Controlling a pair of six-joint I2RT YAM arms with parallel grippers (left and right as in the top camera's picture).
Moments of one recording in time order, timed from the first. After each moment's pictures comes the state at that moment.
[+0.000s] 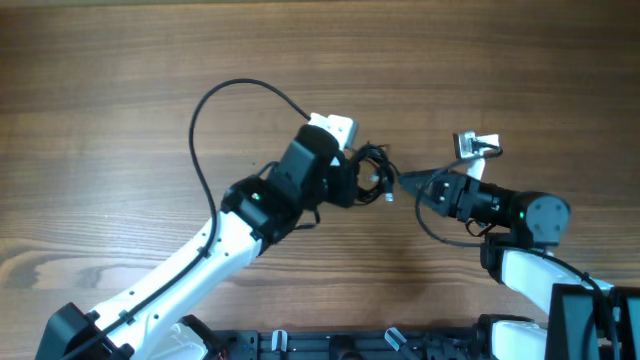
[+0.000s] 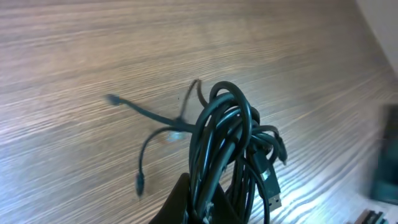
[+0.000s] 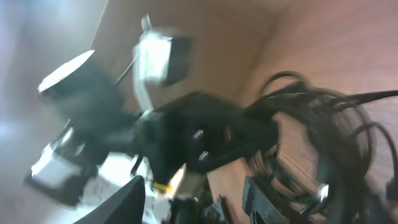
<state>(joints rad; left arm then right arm) -0.73 1.38 0.96 -0.32 0.11 -0.44 -0.07 1.40 0.25 1.46 -1.32 1.44</state>
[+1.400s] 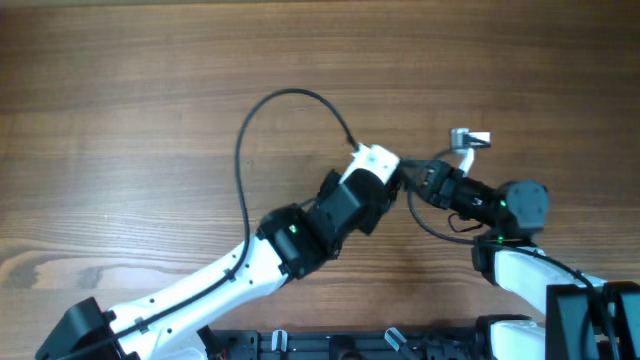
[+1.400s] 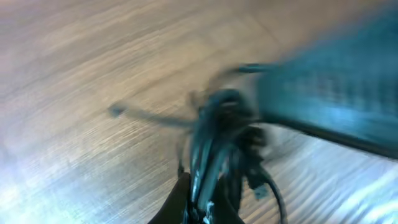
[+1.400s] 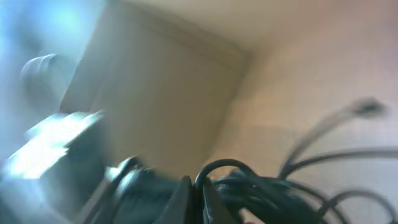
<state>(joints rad) -0.96 1.39 0.96 -0.29 -0.28 -0.29 0.01 1.41 0.25 1.35 -1.09 1.27</state>
